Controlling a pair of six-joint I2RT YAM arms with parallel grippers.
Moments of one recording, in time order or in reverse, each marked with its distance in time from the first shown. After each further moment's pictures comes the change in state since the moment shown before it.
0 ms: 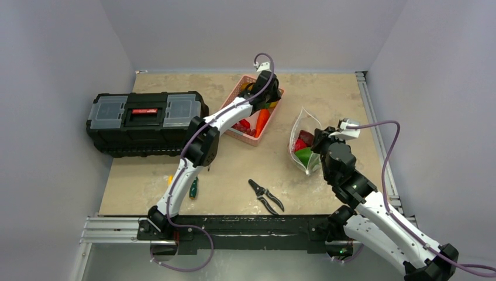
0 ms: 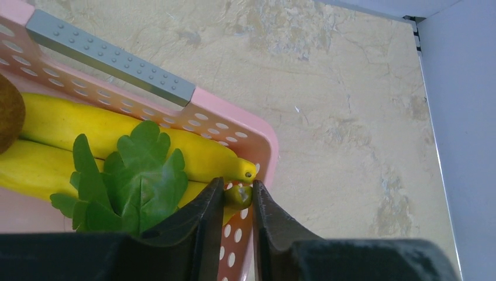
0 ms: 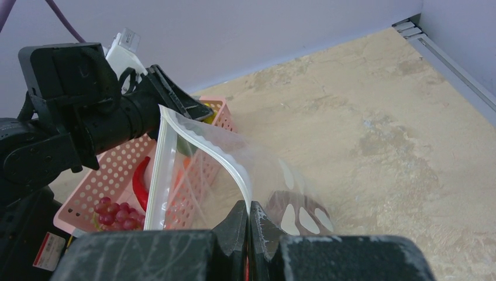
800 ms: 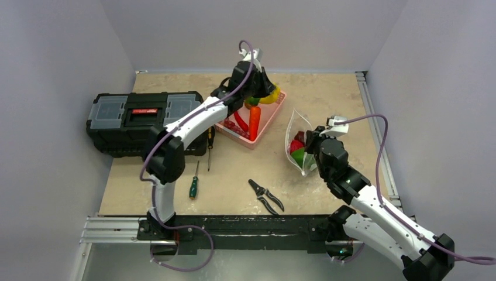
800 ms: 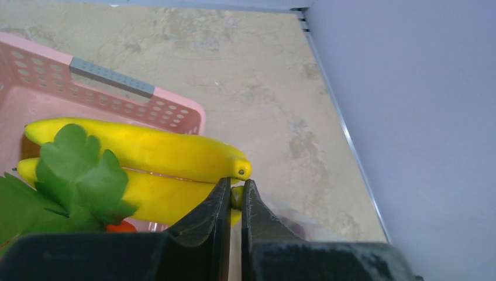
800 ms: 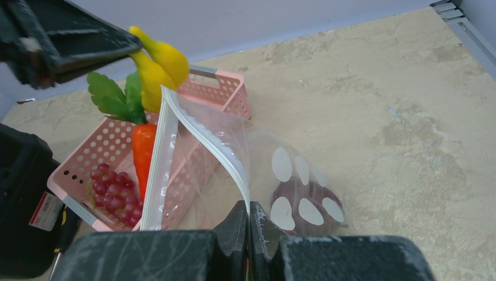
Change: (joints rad) left arm 0.016 -0.477 -0.427 0.069 0.183 0.084; right arm 0.000 0.088 -0.001 0.016 -0.092 -0.026
